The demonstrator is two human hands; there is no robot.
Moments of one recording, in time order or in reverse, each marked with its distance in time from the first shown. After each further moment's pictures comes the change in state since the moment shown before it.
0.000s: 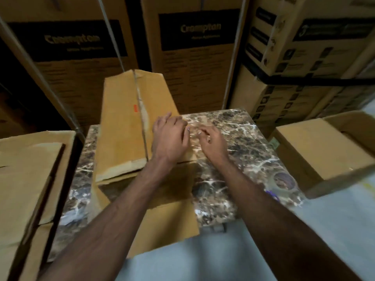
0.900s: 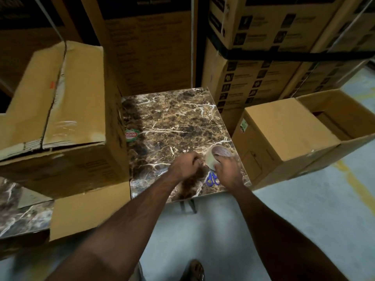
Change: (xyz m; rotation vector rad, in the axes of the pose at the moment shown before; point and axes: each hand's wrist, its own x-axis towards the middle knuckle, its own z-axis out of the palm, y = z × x) left_hand -0.088 0.266 0.233 -0.387 -0.767 -0.101; right_hand -0.148 0.295 -0.224 -0.463 -0.234 0.315
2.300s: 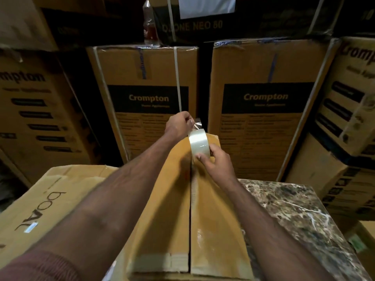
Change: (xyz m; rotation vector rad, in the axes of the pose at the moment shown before) left_hand 0.008 -0.177 -0.494 -0.153 0.830 -0.084; right_hand 0.164 -0.494 -0.018 0.612 0.071 -0.665
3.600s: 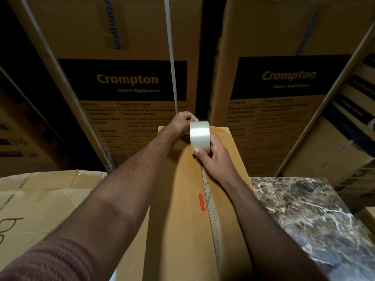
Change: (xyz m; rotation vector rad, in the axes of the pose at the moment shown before) left_hand 0.178 -0.151 0.090 -0.418 -0.443 -0.229; right_hand 0.120 0.064 0.099 0.111 -0.024 0.211
